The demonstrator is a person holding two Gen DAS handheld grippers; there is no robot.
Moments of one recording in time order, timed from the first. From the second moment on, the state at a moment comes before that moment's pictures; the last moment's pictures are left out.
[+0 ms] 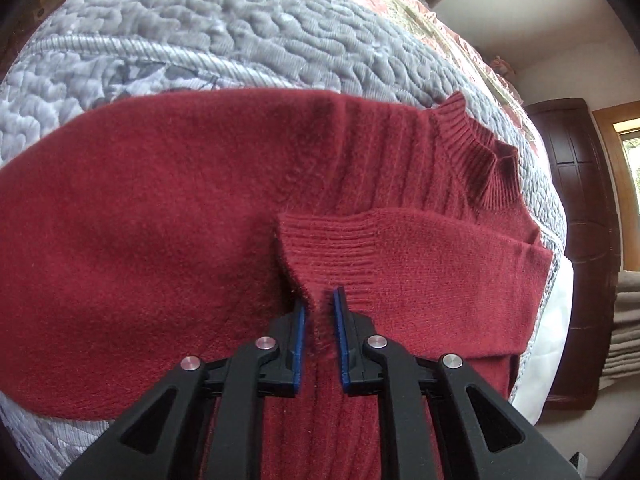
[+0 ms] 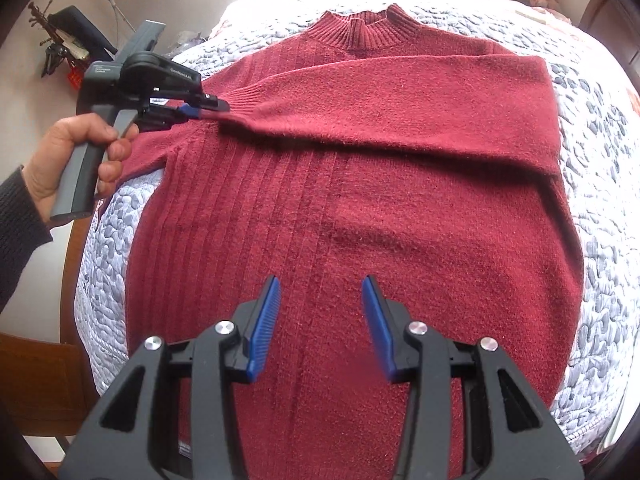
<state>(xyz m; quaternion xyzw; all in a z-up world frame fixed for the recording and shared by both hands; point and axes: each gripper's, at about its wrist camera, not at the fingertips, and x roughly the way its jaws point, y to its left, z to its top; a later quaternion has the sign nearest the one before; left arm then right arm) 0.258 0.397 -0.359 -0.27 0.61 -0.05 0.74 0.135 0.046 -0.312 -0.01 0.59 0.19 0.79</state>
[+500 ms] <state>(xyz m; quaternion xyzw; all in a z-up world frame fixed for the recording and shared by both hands) 0.239 0.353 -0.334 -0.29 0.55 -0.08 0.78 0.271 -0.067 -0.338 0.02 0.52 0.04 0.86</state>
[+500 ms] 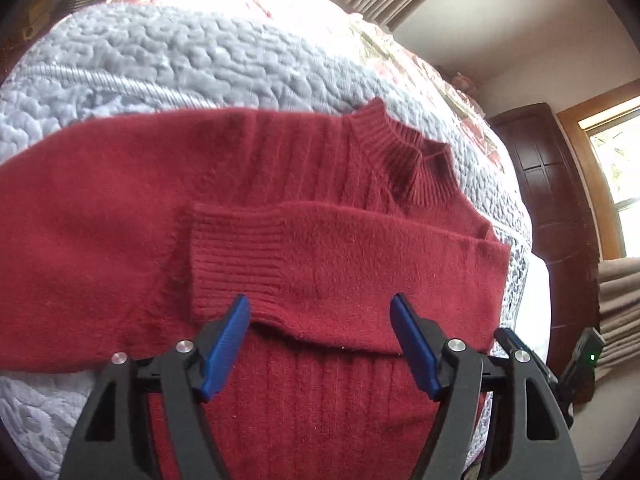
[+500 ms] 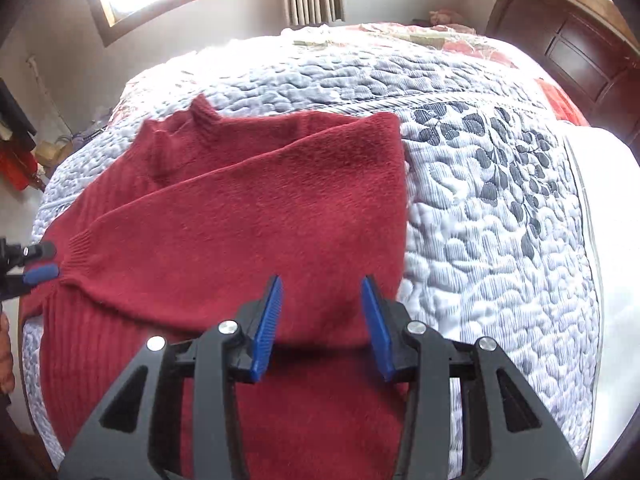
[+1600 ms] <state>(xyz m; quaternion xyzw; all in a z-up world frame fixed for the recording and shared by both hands) -0.032 0.760 -0.458 -0.64 0.36 0.28 0.63 0.194 0.130 -0.301 -0.04 0.57 0.20 0.79</state>
